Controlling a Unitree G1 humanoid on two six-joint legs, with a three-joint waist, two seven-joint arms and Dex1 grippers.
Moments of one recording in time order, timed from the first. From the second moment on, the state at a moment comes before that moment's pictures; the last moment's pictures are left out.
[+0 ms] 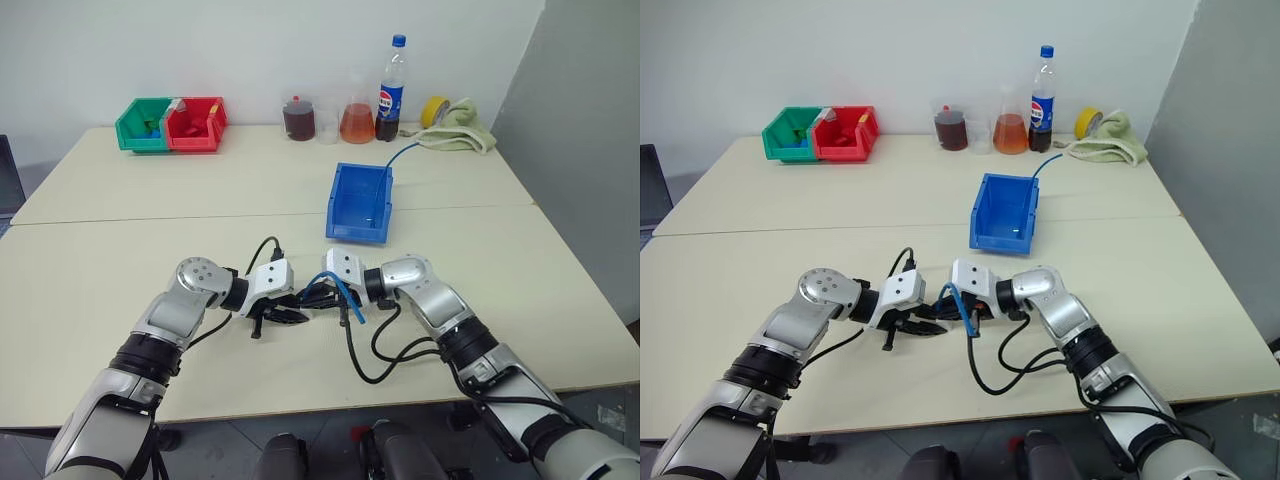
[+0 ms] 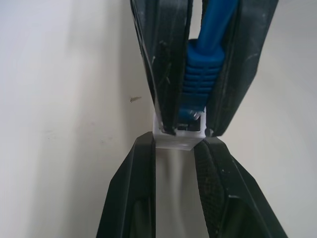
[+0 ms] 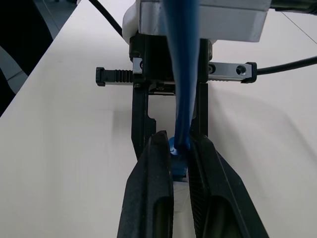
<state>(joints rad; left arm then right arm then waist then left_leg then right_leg) -0.56 0.67 -0.30 0.31 -0.07 0.15 -1.34 -0.75 -0.17 0.45 0.43 0.05 0.11 1.11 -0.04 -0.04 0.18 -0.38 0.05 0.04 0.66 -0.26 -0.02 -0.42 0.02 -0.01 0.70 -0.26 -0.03</state>
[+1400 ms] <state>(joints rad) -0.17 0.78 0.18 -0.29 -0.47 0.64 -1.06 -0.70 -0.19 0.30 0.16 0.16 0.56 1.01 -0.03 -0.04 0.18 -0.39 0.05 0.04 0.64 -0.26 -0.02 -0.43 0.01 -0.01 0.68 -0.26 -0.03</state>
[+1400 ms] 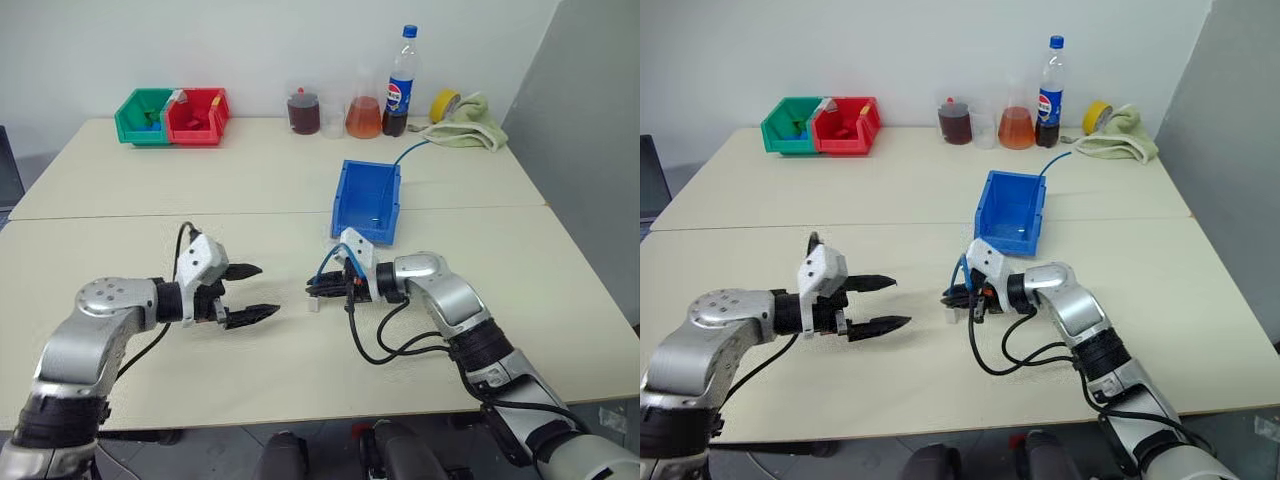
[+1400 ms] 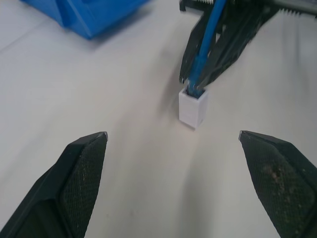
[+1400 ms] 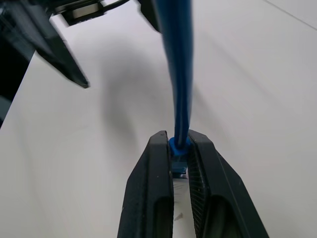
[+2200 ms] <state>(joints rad) 0.05 0.48 0.24 -0.64 -0.67 0.77 -0.55 -1.28 -0.29 0.07 0.93 0.21 0.67 0.87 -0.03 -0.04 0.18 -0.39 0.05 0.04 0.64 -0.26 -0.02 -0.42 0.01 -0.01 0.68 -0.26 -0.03</state>
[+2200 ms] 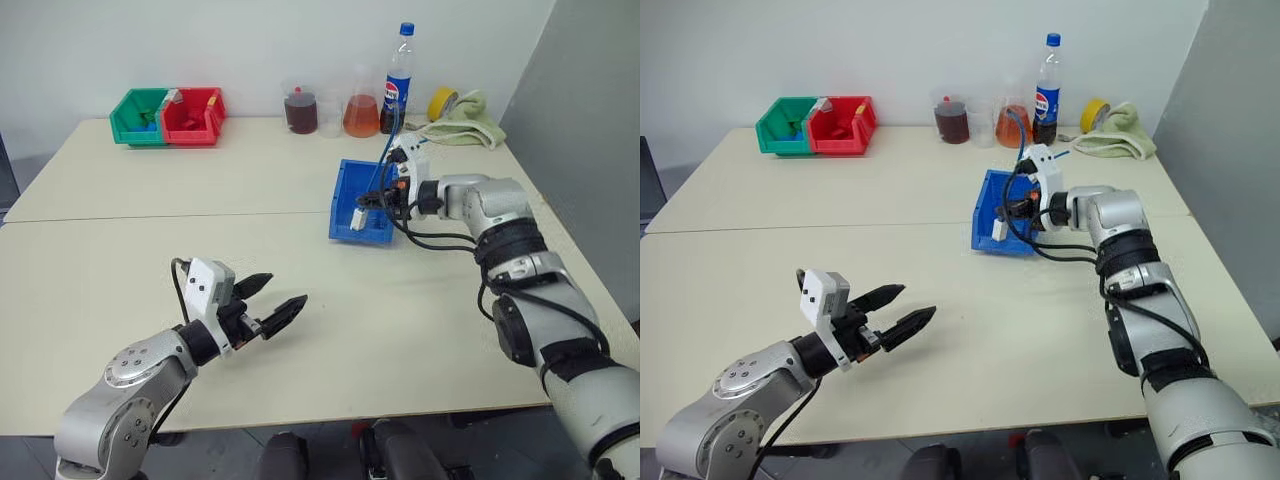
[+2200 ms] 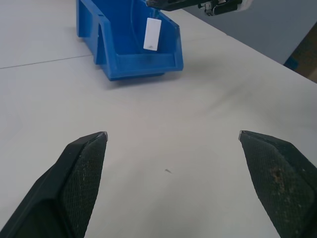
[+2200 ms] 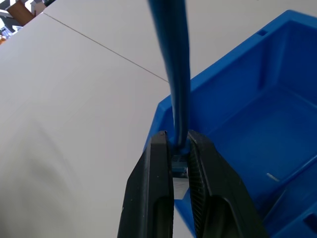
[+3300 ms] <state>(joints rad) 0.06 0.48 0.20 -0.61 -0.65 0.67 -0.51 -1.42 -0.22 -0.08 1.32 0.09 0.39 0.58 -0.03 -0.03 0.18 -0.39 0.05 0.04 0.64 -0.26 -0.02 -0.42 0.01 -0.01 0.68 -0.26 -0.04</state>
